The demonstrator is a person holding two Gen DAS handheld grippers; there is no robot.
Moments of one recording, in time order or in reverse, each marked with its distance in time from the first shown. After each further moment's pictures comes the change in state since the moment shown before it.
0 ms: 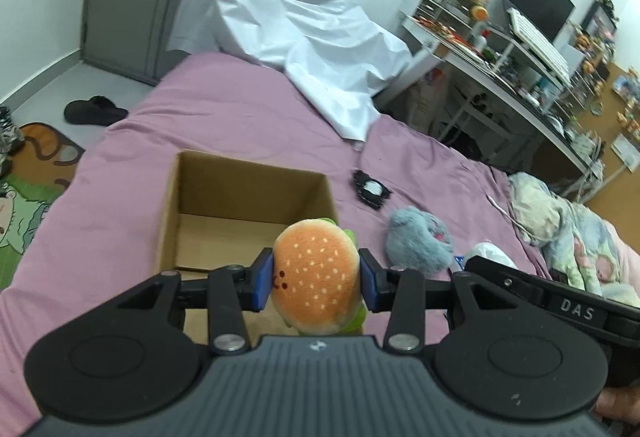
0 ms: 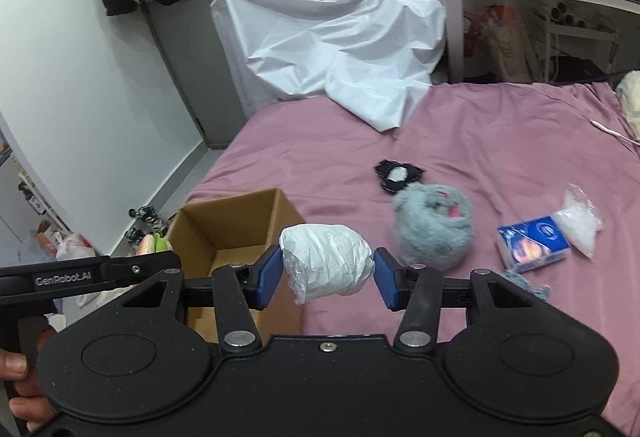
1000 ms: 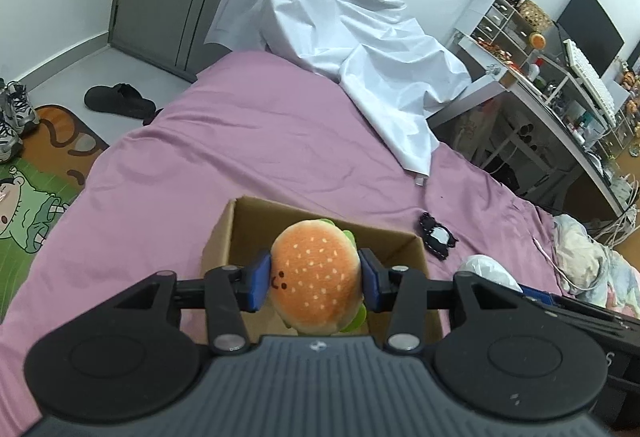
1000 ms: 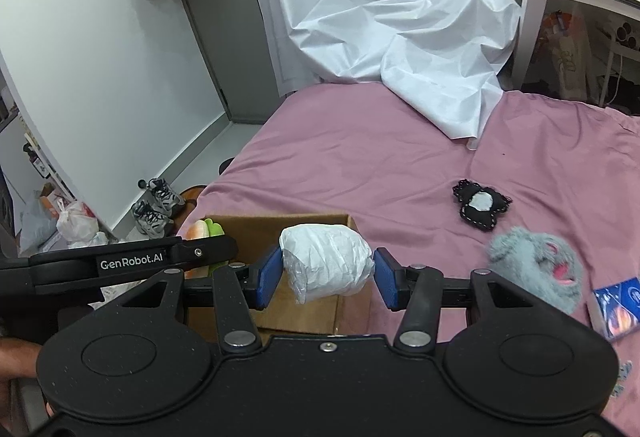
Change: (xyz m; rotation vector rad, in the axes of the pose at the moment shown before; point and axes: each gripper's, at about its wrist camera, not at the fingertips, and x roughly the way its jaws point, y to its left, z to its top) left arm 0.070 0.062 0.040 -0.098 -0.009 0.054; right arm 0.087 0.060 0.028 -0.100 0.068 0.026
